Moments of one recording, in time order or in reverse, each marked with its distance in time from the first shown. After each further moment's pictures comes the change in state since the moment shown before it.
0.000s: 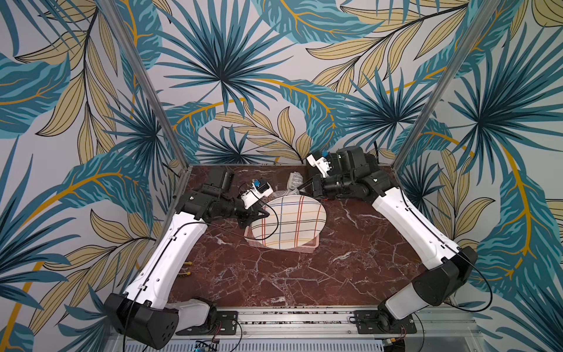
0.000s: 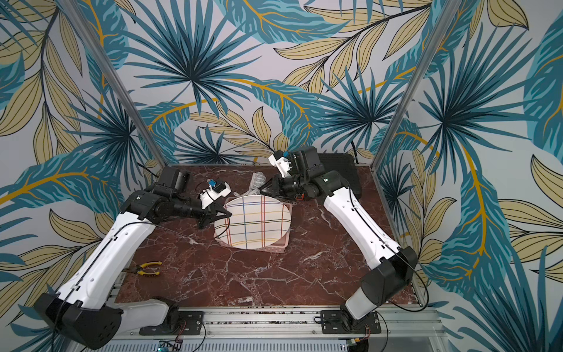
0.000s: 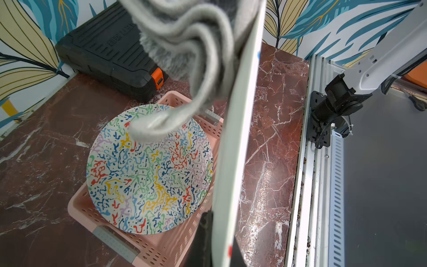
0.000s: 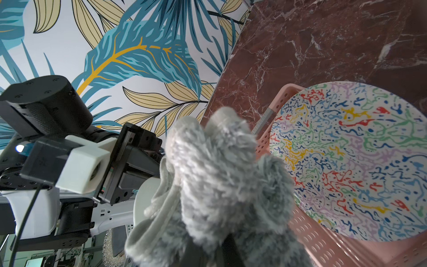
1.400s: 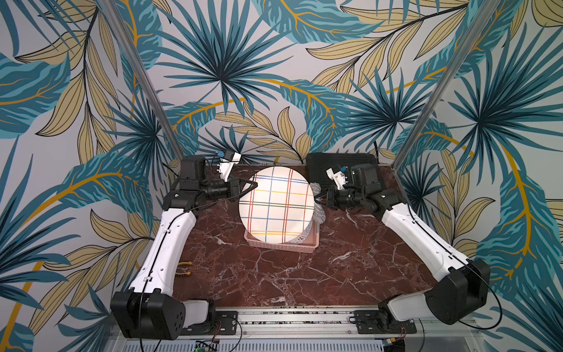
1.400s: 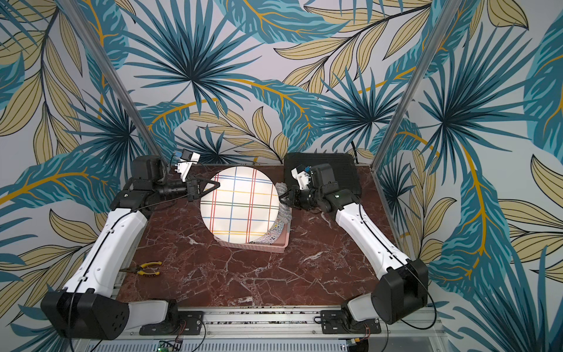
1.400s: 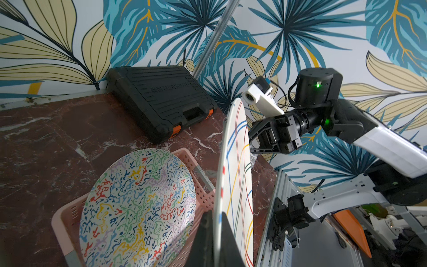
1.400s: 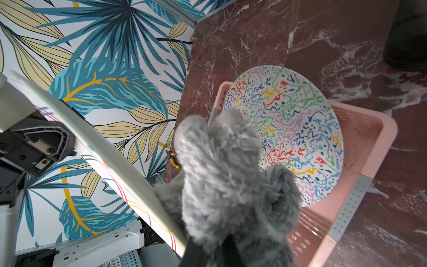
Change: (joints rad) left arm 0.256 0.031 -0.068 0.483 0.290 -0.687; right arm -0.113 -0.135 -0.362 0.174 0.082 0.085
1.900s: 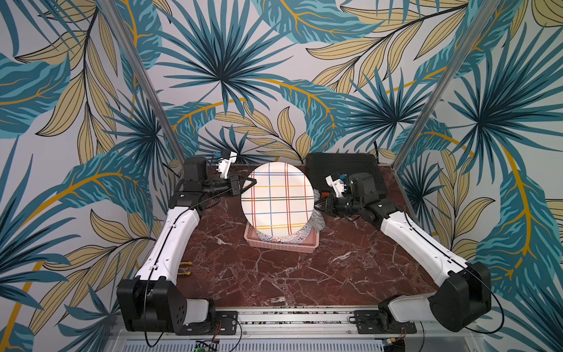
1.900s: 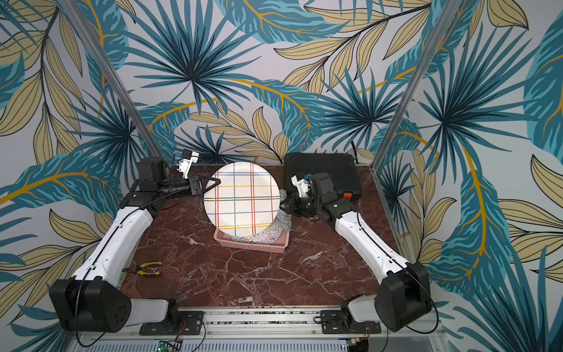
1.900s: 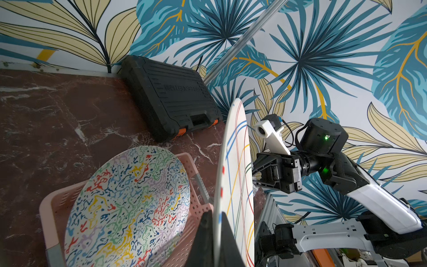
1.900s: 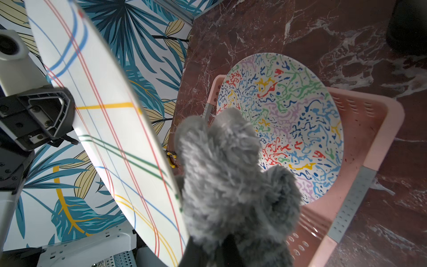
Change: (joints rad) left arm 0.012 0.041 -0.081 0.195 -0.029 -0.269; right arm 0.028 -0.061 -0.153 0.142 0.029 0.030
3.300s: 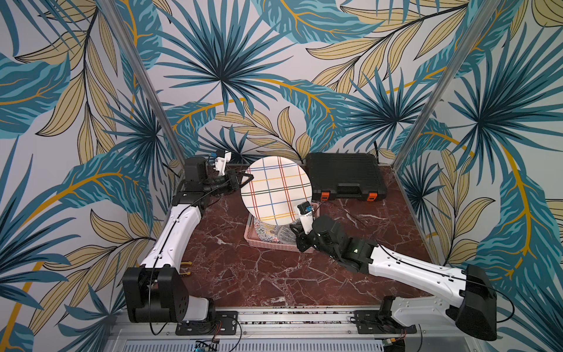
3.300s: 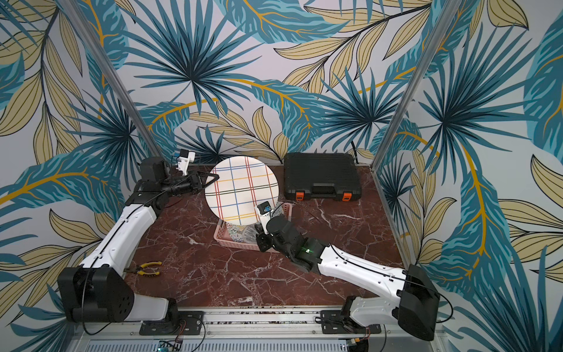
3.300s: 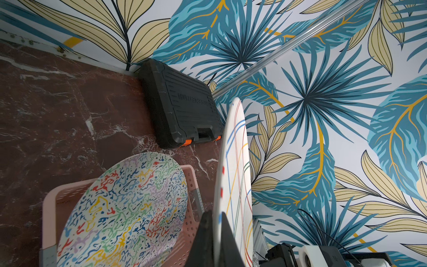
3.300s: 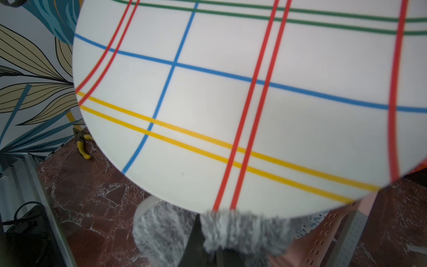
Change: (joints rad) left arm 0.016 0.055 -0.037 0.142 -0.037 -0.211; right arm 0.616 -0.081 -0.219 0.303 0.884 -0.338
